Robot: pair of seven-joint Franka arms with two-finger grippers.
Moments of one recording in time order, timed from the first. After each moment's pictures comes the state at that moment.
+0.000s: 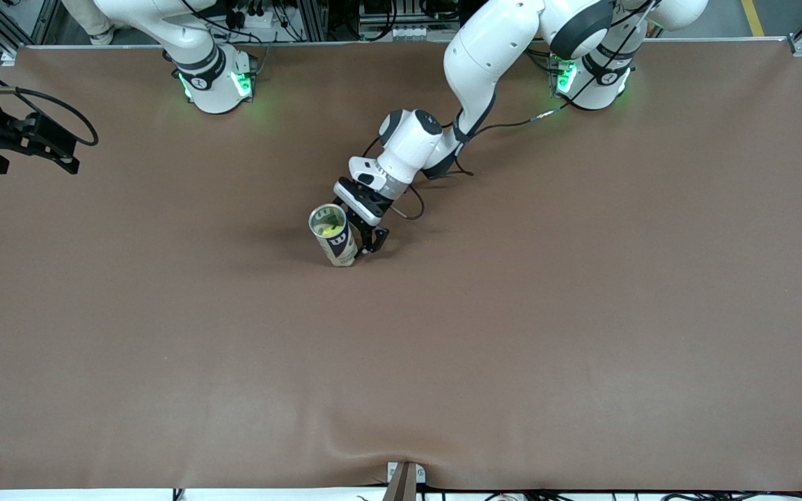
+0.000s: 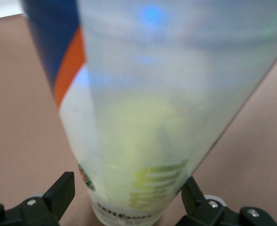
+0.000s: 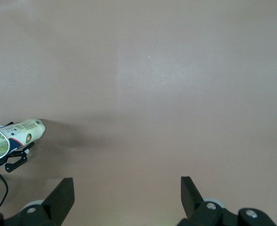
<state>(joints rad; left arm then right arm) -0.89 0.95 -0.26 -1.61 -0.76 3.55 0.61 0.21 0.04 -0.11 -1.37 -0.04 1.40 0.07</state>
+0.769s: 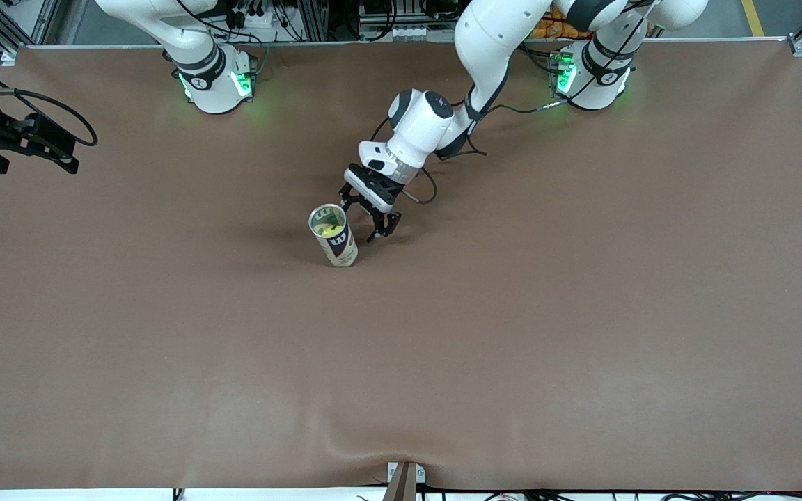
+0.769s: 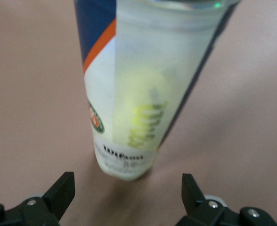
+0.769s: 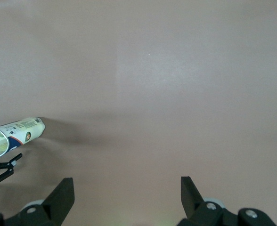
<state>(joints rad) -0.89 0.76 -0.26 -1.83 -0.87 3.46 0.61 0.08 0.04 0.00 -1.37 -0.04 1.39 0.07</state>
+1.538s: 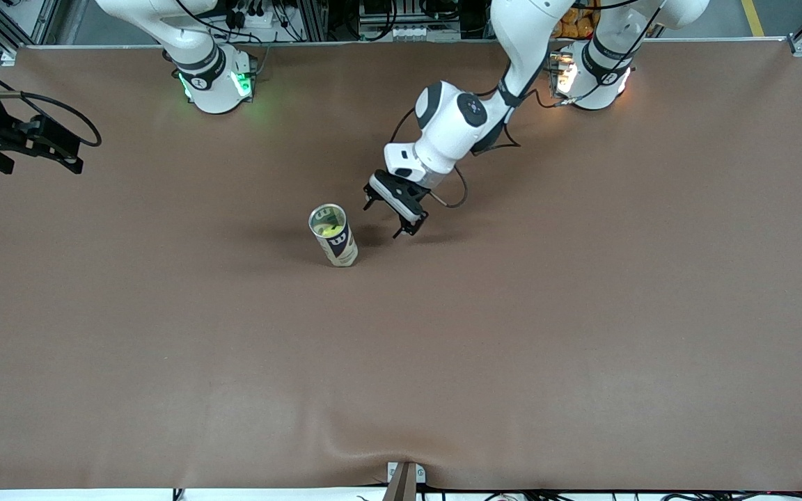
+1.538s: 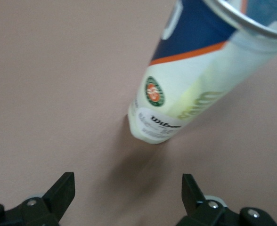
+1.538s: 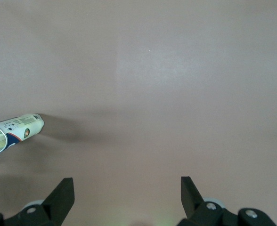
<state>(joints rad) -0.80 0.57 -0.21 -1.97 -0.90 3.16 0.61 0.08 0.04 0.01 -1.38 -0.04 1.39 0.07</state>
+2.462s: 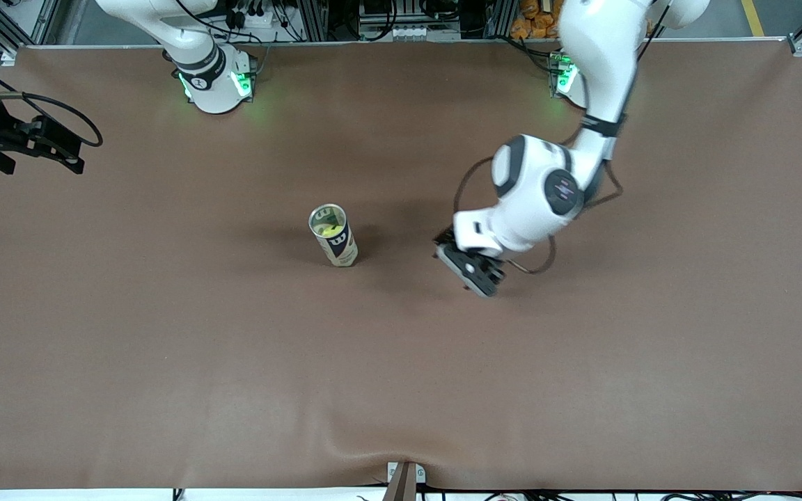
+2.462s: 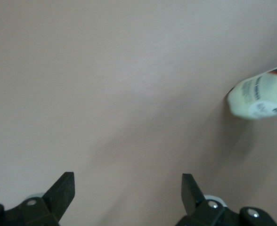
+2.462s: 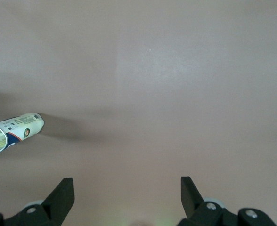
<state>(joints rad) -0.74 0.51 0.25 -1.73 -0.61 2.35 0.62 0.08 0.04 0.01 -1.38 -0.04 1.39 0.07</state>
